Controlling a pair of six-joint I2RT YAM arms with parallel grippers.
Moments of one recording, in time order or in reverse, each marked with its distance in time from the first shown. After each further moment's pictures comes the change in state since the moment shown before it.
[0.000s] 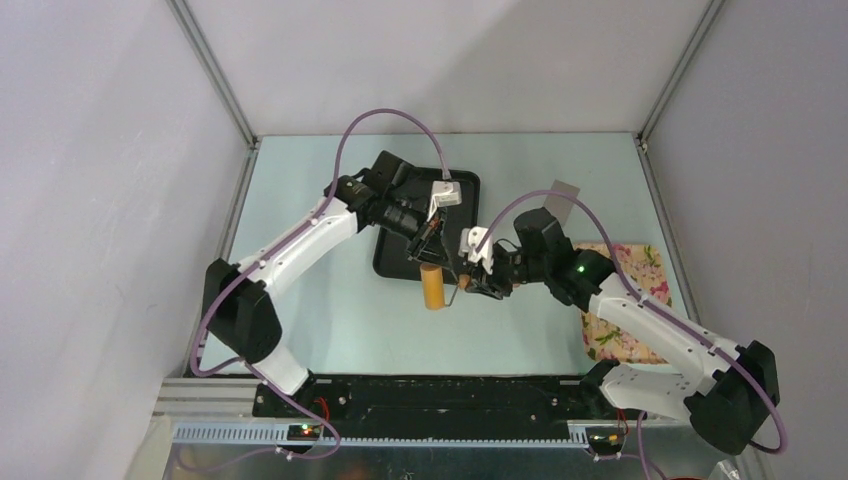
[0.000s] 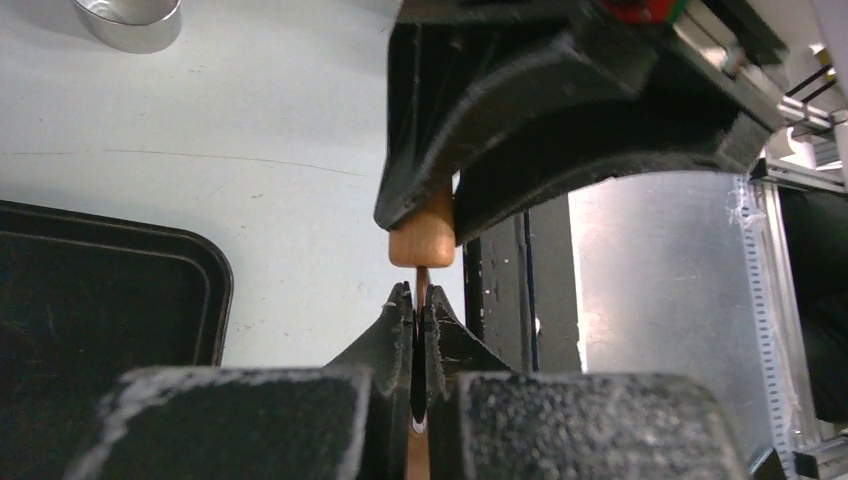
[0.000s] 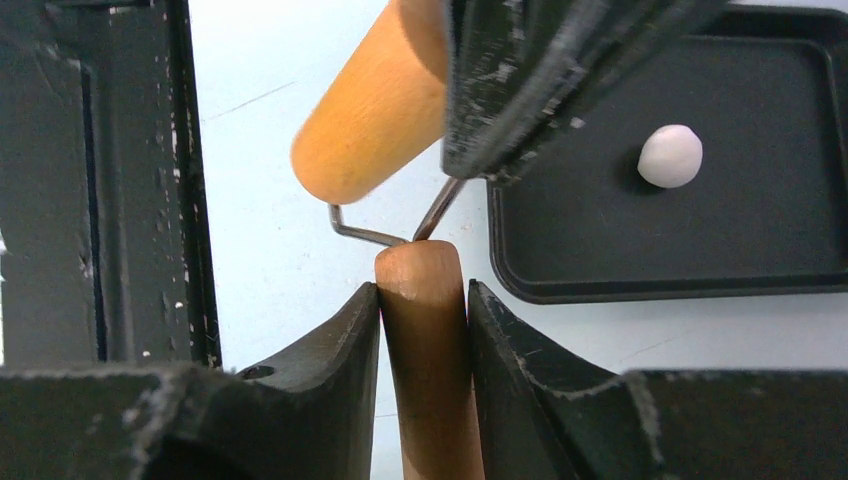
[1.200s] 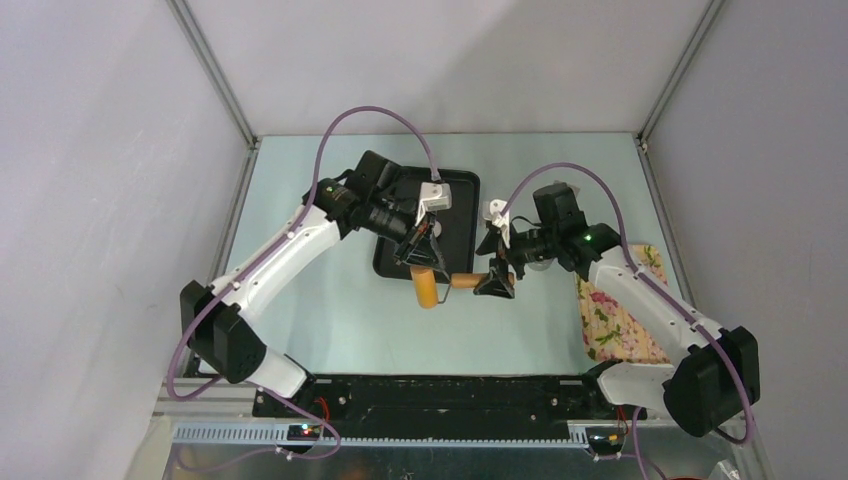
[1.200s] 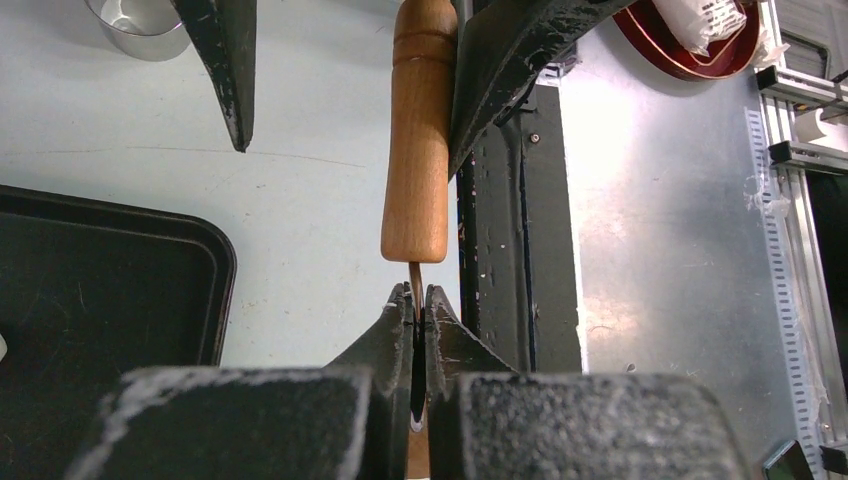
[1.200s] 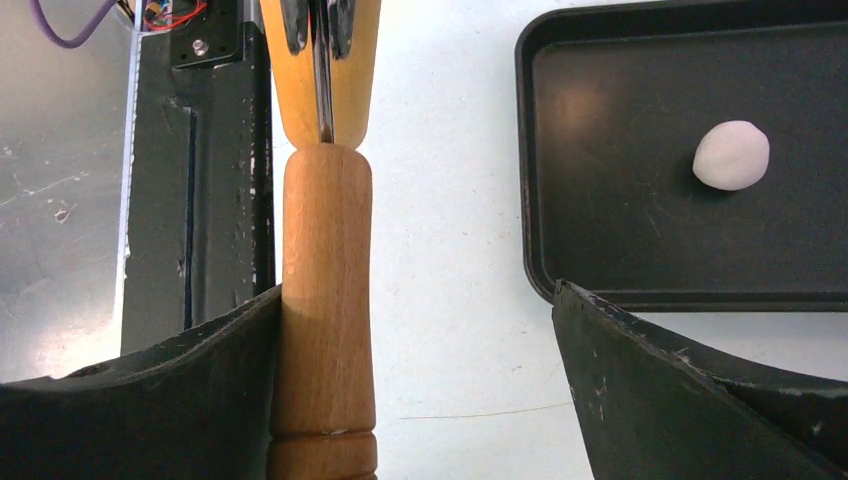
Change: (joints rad) left arm -0.002 -0.125 -0.004 -0.069 -0.053 0.043; right arm -0.250 0.129 0.100 -0.092 -0.377 0.008
